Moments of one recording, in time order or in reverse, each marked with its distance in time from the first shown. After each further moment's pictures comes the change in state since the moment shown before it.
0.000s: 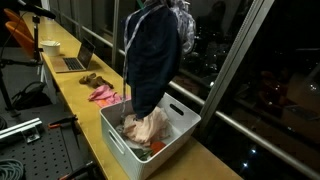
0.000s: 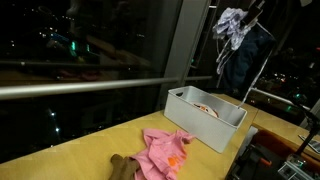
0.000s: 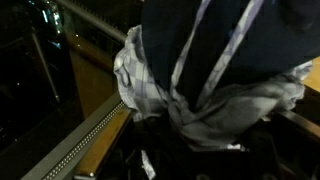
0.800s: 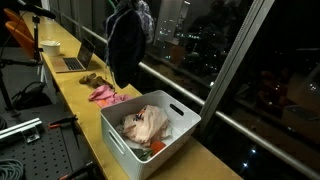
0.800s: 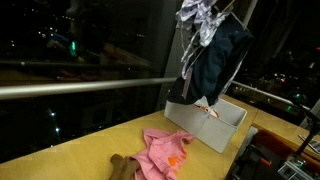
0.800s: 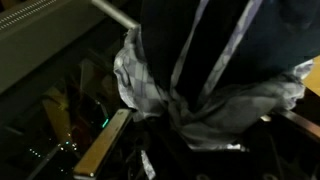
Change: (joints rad) arm 0.230 0.109 0.109 0.056 -0.002 0.058 0.186
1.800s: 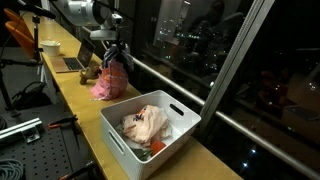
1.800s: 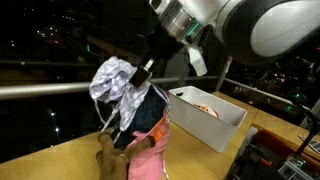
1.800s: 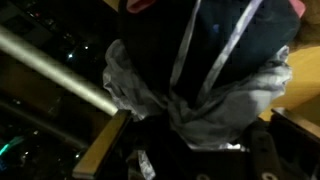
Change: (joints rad) arm 0.243 0.595 -0.058 0.206 0.108 0.313 0.028
